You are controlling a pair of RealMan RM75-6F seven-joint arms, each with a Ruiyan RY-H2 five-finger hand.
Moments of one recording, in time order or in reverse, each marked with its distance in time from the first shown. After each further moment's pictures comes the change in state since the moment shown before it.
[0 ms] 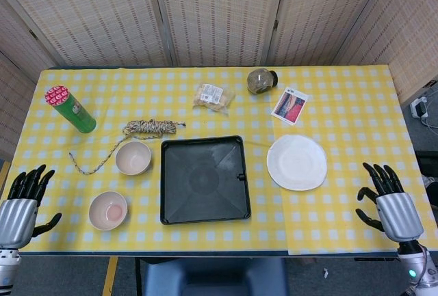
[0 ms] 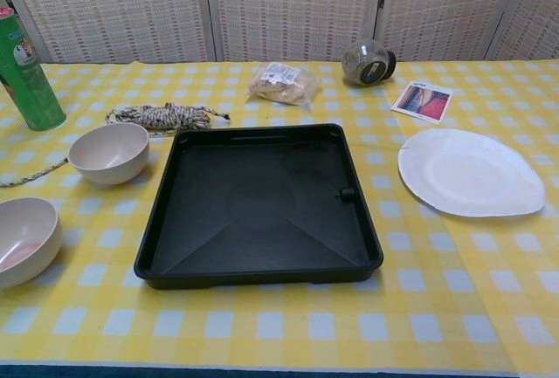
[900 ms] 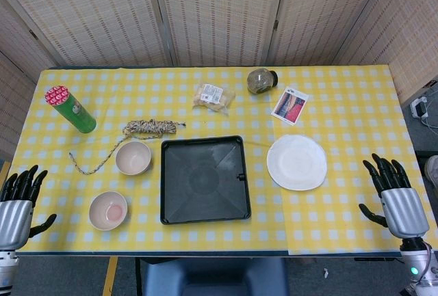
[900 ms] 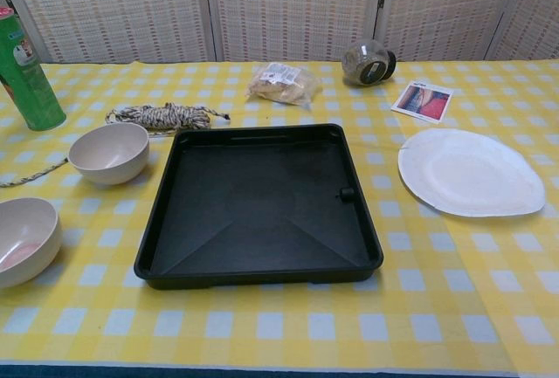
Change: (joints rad) left arm 0.017 -0.031 -0.015 0.017 -0.030 0.016 0.069; right arm -0.009 0.122 0.029 -0.240 0.071 -0.011 -0.122
